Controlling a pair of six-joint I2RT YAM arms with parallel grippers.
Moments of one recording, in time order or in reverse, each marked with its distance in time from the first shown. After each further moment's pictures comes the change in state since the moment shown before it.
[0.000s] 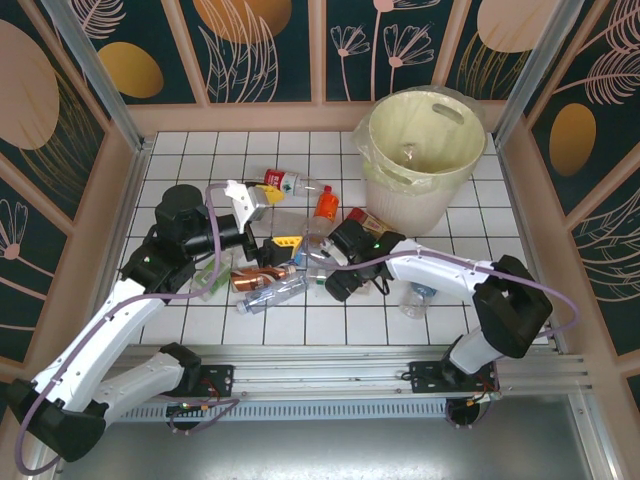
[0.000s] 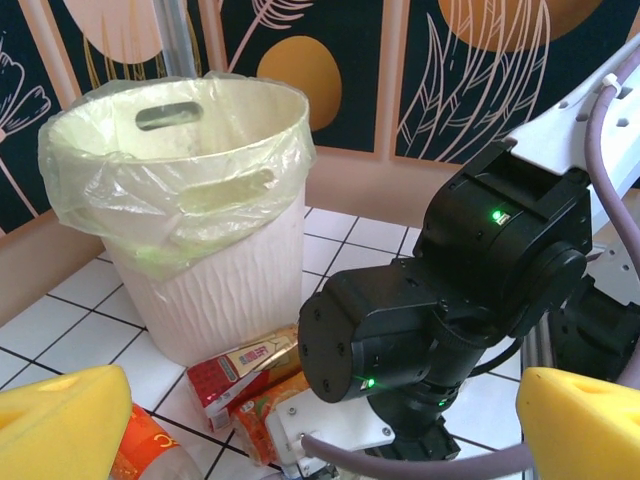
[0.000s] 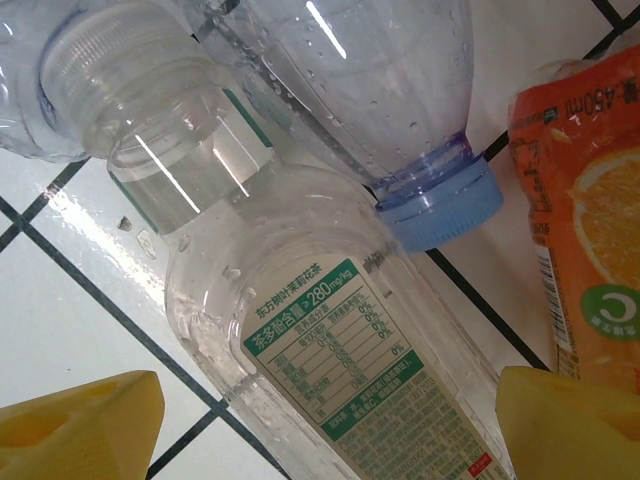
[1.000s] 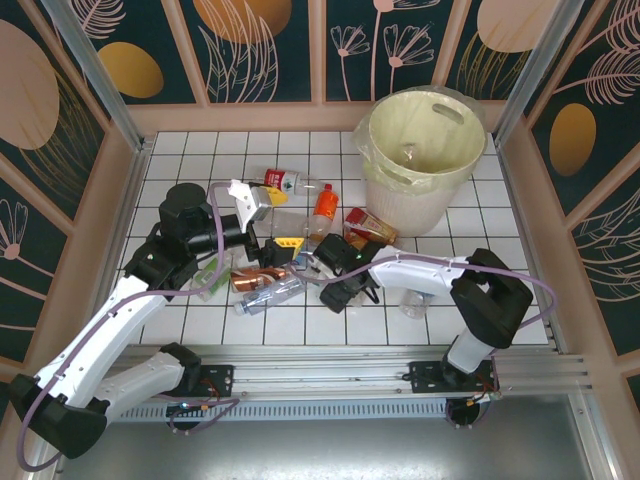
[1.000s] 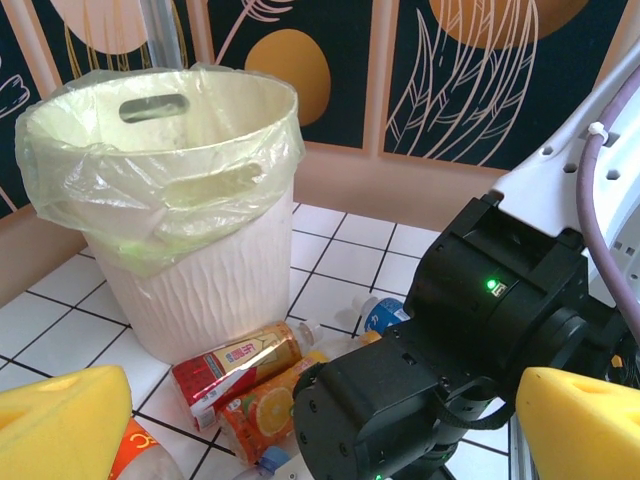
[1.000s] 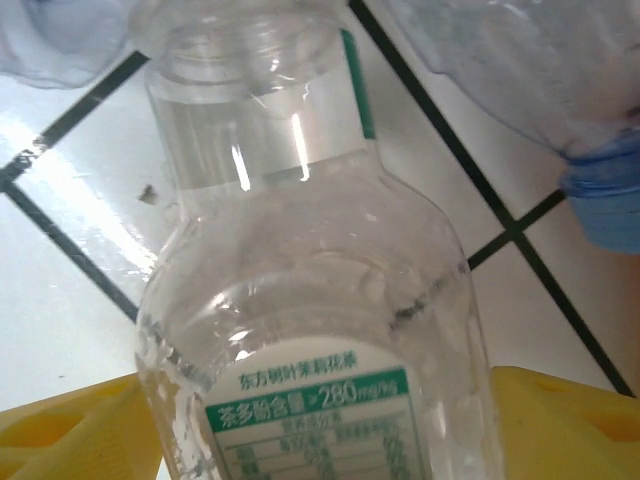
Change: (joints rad) left arm 0.000 0.016 0.000 0.003 0.020 -0.008; right arm 0.084 0.093 0.000 0.014 0.025 0.000
